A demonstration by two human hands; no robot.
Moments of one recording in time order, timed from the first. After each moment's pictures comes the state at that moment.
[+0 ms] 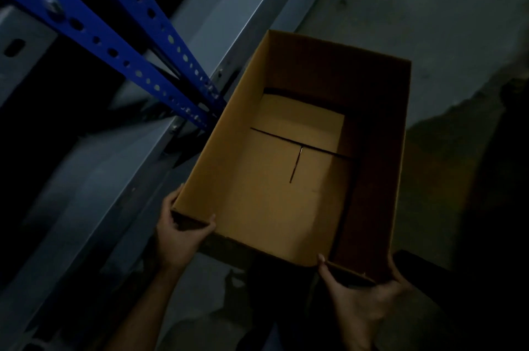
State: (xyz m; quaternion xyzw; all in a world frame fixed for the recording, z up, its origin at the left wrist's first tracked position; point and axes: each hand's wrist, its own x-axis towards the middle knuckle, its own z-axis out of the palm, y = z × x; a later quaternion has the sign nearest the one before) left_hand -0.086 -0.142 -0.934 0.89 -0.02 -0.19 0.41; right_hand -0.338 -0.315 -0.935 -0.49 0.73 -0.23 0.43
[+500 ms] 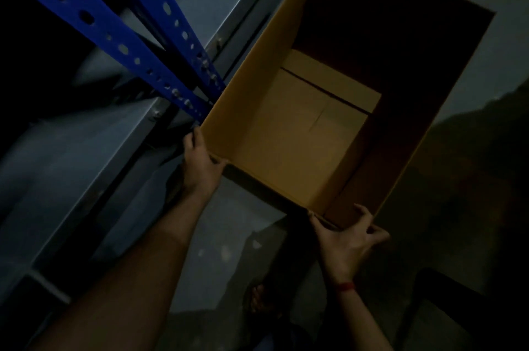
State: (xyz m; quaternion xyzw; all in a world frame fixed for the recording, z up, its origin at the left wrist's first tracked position) left_hand 0.016 -0.232 -1.069 0.95 -0.10 -0.21 0.23; right_hand -0.235 -0.339 -1.060 -0.59 0.72 -0.07 0.36
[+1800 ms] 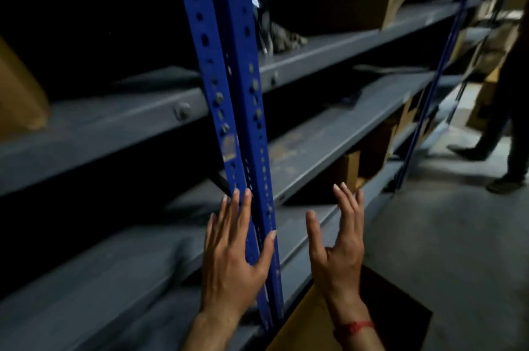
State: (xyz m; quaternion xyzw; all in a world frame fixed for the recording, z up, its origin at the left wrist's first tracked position) left_hand 0.010 -0.228 -0.363 0.86 -0.30 0.26 0.32; right_hand -0.047 -0.388 -0.377 -0.75 0.15 -0.50 0.40
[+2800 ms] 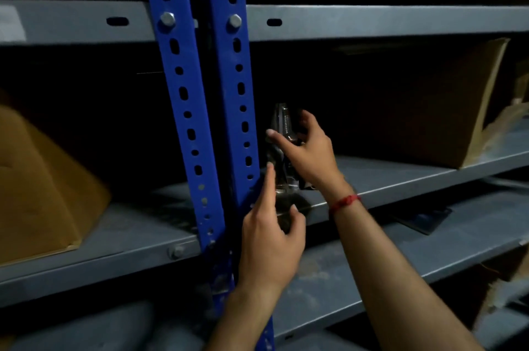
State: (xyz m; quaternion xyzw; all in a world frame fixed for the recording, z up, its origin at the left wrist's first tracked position) left_hand 0.088 -0.393 -0.134 0.81 -0.14 0.33 0.46; right_hand 0.202 -0.500 -0.063 -0.77 -0.15 -0.29 0.54
